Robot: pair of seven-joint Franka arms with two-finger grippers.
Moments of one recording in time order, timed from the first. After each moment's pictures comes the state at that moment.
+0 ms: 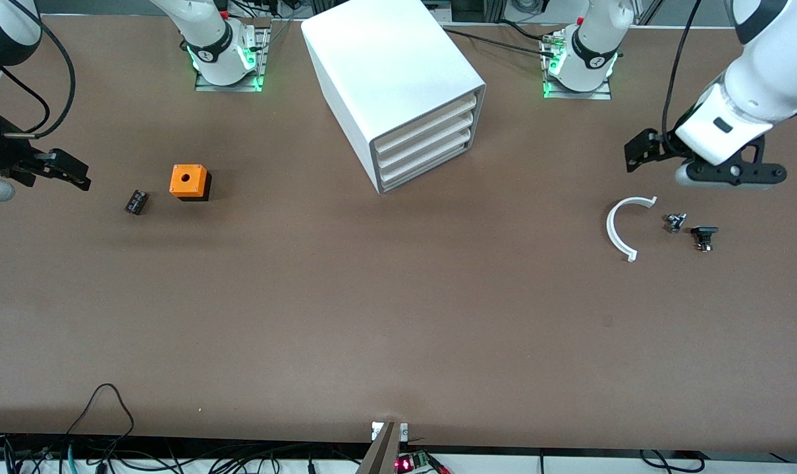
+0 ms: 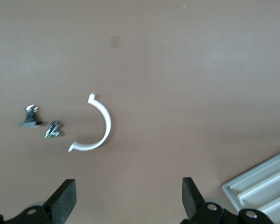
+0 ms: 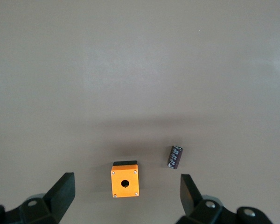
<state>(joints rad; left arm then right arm) -0.07 -0.03 -0.09 -1.69 0.02 1.58 -0.13 0.07 -0.01 -0.12 -1.77 -0.06 1.79 0.00</state>
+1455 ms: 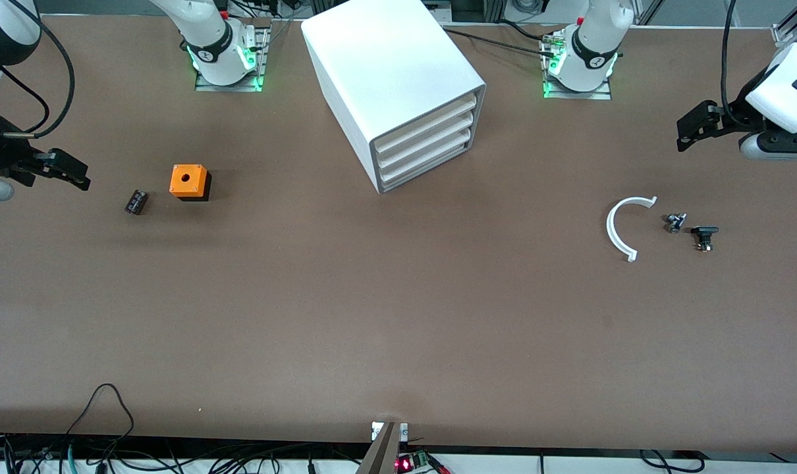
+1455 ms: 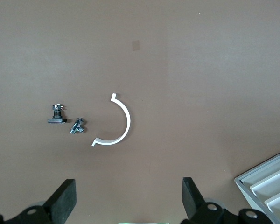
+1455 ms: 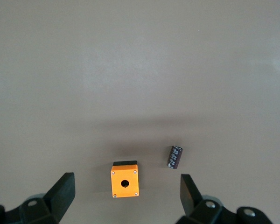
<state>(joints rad) -0.03 -0.04 -0.05 -1.60 0.03 1.51 -0.05 0.06 -0.01 -0.12 -1.77 -0.06 1.79 0.00</state>
